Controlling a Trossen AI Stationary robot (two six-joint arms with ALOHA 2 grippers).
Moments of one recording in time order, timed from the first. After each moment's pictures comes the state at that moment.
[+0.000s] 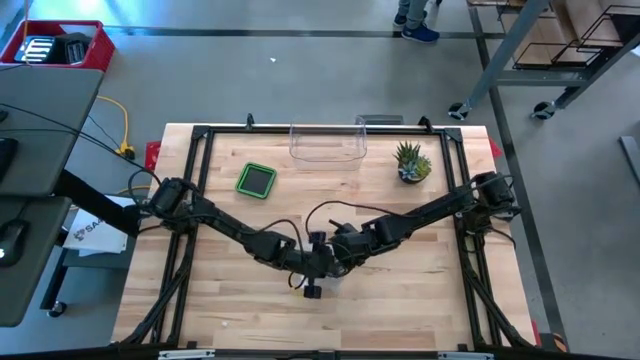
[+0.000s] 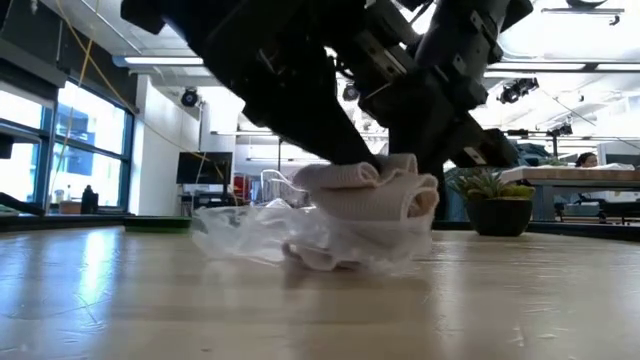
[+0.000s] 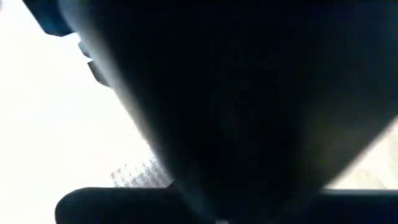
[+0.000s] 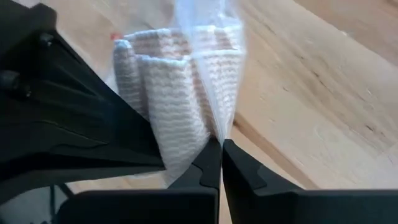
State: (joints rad) left arm -0.36 1.96 1.17 -0.03 -0.27 -0.15; right arm 0.28 1.84 1.20 -0.42 -0.06 1.26
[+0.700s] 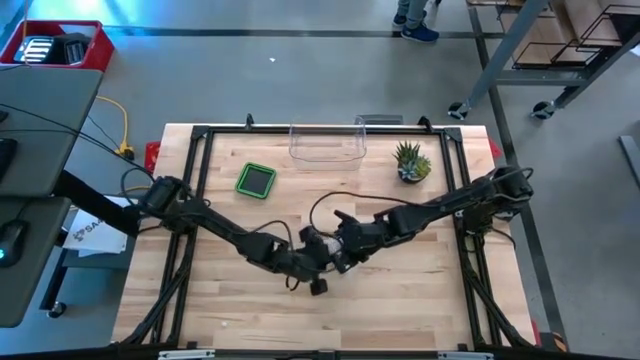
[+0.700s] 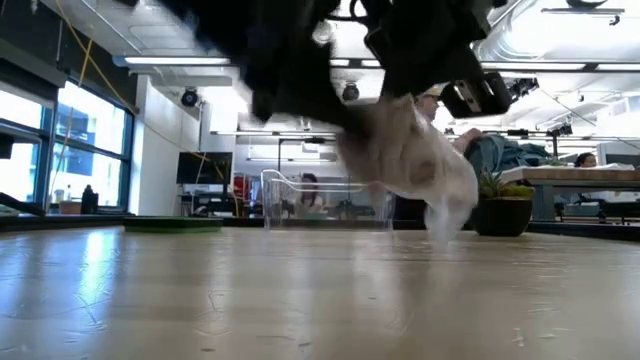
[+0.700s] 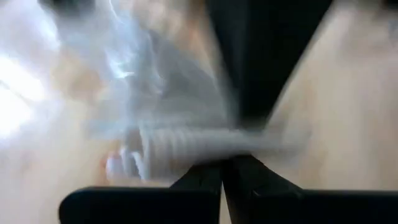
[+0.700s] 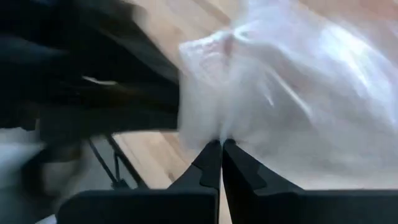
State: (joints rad) left arm -0.41 1.87 1.14 0.03 -0.50 -0.41; right arm 0.28 1.69 1.20 -0.44 -0.08 1.23
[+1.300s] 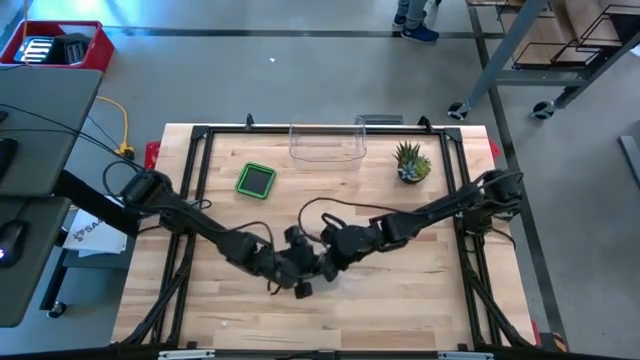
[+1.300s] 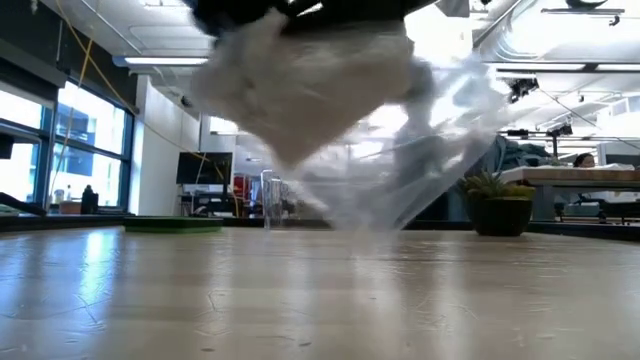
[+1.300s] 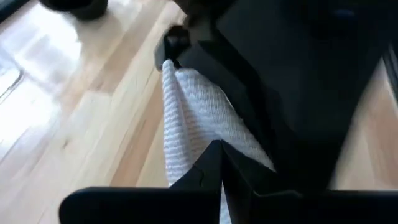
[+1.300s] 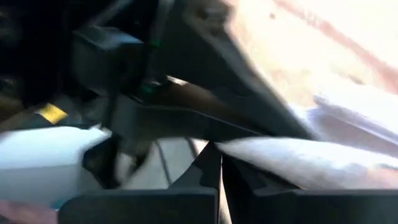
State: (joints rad) left arm -0.49 1.71 1.14 -0.14 -0.56 -0.45; right arm 0.28 1.78 1.20 0.02 -0.10 1.18
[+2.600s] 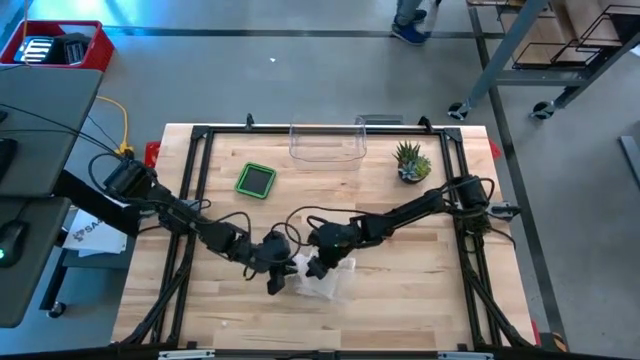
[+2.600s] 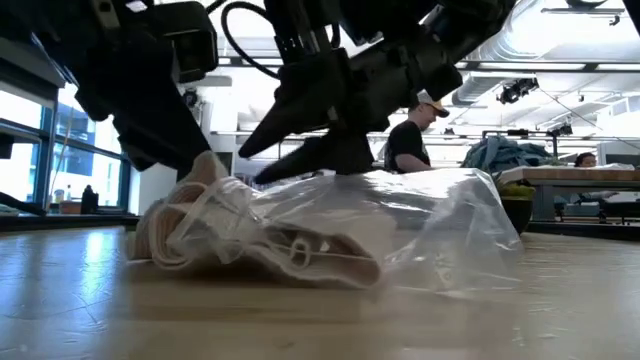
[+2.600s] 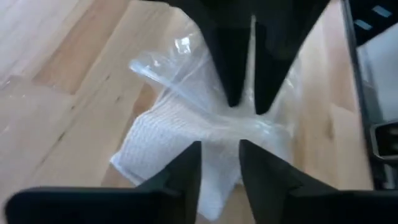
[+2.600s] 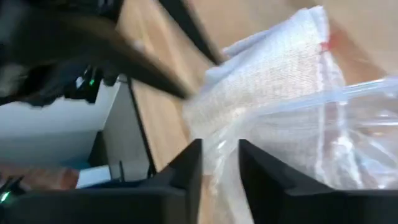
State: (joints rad) left arm -0.48 1.54 0.68 0.13 -0.26 -0.72; right arm 0.19 2.03 1.20 0.18 -0.33 1.08
